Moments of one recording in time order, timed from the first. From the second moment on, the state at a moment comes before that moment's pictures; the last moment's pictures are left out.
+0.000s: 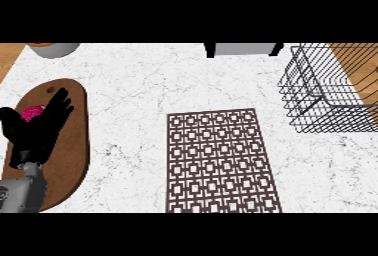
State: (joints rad) left arm -0.18 0.27 0.18 -1.41 0.06 -0.05 0.23; right arm 0.39 -0.25 0.63 -1.82 1.11 0.14 -0.04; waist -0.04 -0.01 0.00
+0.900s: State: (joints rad) left arm -0.17 0.27 0.18 -1.43 0.06 -0.06 0.23; right arm 0.87 -0.39 0.70 -2.33 0.85 -0.12 -0.19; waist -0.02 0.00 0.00
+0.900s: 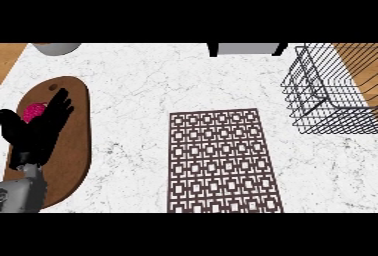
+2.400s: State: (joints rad) left arm -0.21 0.26 0.16 -1.41 0.05 -0.08 0.23; right arm -0.03 -0.25 0.02 -2.30 0.74 0.11 0.46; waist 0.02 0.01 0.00
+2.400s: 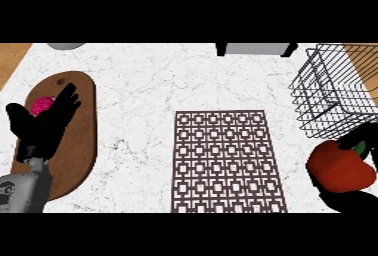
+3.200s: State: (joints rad) left arm -0.22 0.26 0.18 -1.38 0.04 -0.08 0.22; right arm -0.33 -0.42 -0.37 -1.74 0.41 0.15 0.19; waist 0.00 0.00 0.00
